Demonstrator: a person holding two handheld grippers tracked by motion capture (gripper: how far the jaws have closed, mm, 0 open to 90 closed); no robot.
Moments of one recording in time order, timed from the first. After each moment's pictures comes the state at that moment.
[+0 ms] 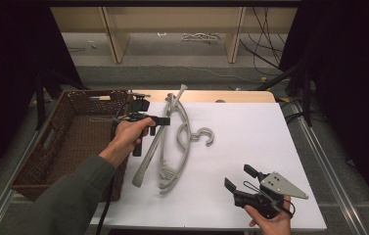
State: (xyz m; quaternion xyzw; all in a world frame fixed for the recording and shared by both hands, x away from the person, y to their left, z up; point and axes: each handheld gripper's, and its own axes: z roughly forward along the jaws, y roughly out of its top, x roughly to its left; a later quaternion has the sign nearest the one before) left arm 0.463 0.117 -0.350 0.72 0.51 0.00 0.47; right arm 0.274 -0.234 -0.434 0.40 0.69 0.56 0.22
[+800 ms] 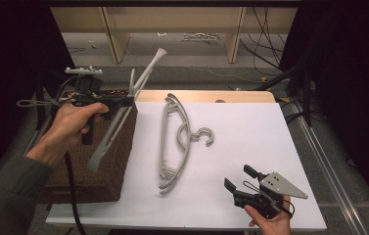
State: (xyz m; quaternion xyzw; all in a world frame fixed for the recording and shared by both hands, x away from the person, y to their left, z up) left arm 0.421 0.212 -0.255 0.75 0.43 0.11 0.50; right arm 0.275 -0.233 -0.436 0.40 0.68 0.56 0.23
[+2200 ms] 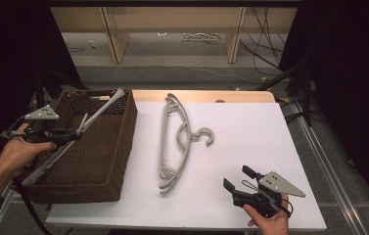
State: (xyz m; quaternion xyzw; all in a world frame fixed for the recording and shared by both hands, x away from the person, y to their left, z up) left arm 0.398 0.347 -0.347 0.84 0.38 0.17 0.35; right arm 0.278 -0.232 -0.441 0.41 0.69 0.56 0.22
